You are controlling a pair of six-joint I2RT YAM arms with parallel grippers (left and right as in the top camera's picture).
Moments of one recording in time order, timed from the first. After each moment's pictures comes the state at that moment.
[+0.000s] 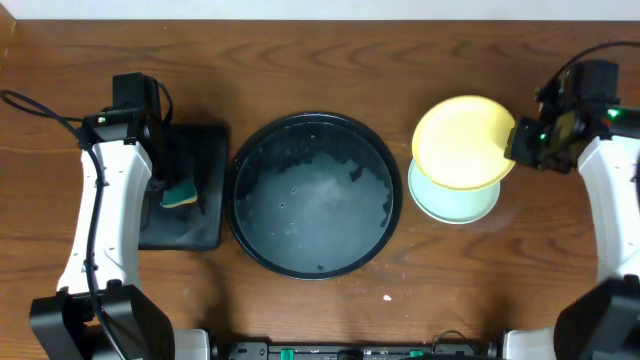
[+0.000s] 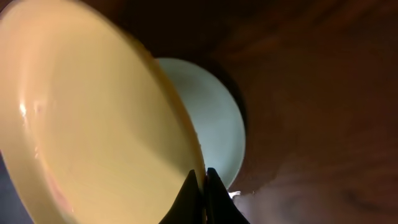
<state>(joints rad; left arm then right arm) 0.14 1.57 1.33 -1.14 -0.11 -0.48 -0.16 1.61 1.34 -1.00 -0.14 0.18</state>
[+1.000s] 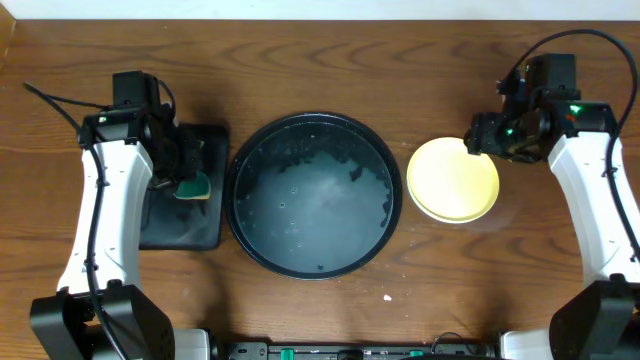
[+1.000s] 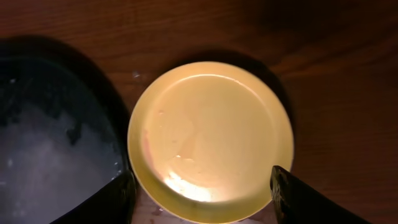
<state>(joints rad) 0.13 1.57 1.33 -1.10 0.07 -0.22 -0.01 1.61 1.38 -0.97 -0.16 0.15</state>
